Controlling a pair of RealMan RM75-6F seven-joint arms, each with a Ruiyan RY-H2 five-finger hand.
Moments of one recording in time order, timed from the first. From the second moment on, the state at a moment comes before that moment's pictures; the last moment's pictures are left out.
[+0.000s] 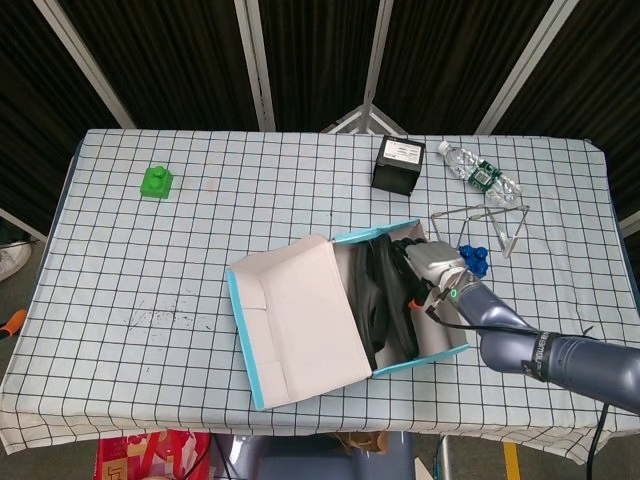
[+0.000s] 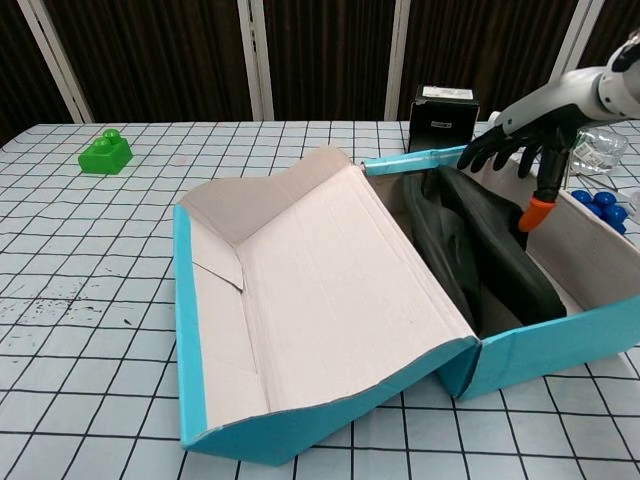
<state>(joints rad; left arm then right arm) -0.09 -1.21 -0.18 -1.42 1.42 1.62 -0.01 1.31 -1.06 -0.11 -1.68 -0.26 0.48 -0.36</state>
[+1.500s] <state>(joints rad) -0.06 -1.15 -0.16 -1.48 1.44 1.64 -0.07 0.48 -0.92 -0.32 -2.03 -1.30 1.62 -0.24</state>
